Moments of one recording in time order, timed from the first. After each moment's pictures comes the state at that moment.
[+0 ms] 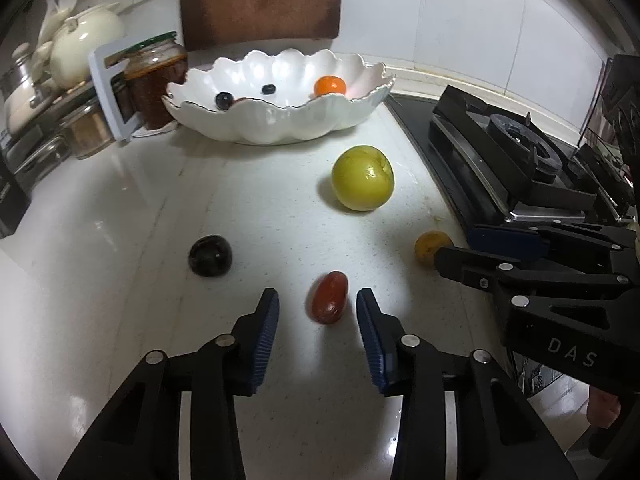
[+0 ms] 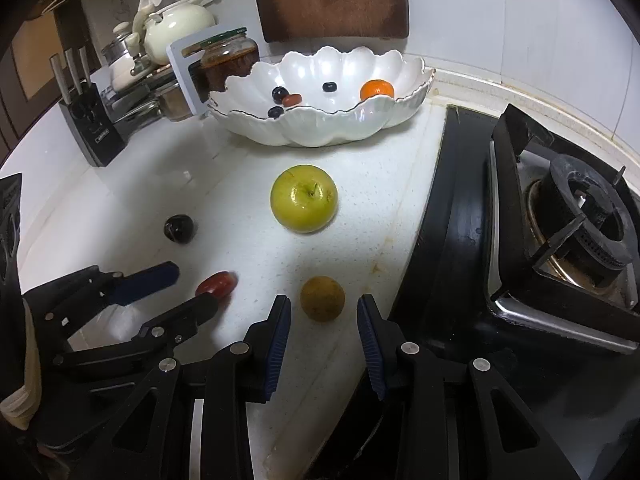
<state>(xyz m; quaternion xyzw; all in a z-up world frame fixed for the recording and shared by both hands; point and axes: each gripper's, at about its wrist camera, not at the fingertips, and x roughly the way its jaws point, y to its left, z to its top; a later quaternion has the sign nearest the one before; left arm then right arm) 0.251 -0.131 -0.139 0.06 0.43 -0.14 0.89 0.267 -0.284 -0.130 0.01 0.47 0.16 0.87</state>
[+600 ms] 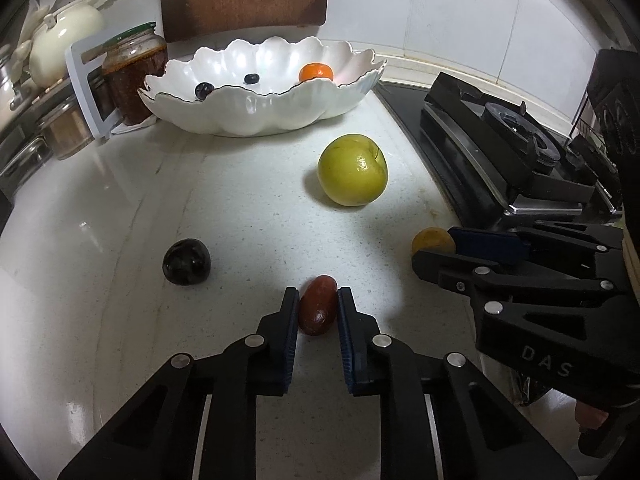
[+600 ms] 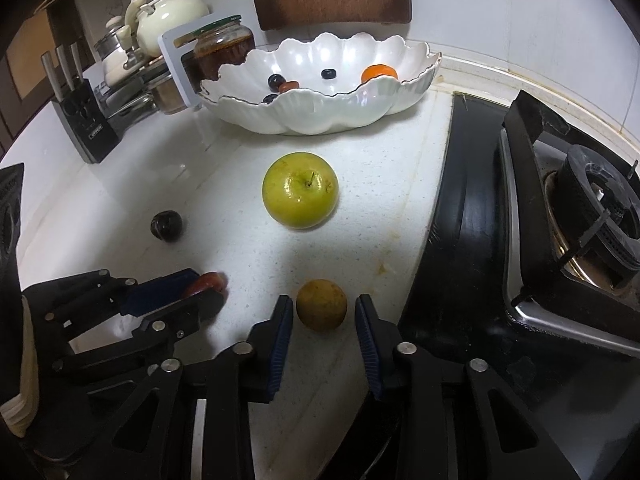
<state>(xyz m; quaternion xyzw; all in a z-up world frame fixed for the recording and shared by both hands) 0.263 -0.135 -0.148 0.06 0.45 -0.16 0.88 0.278 -0.279 -0.145 0.01 0.48 0.16 0.86</state>
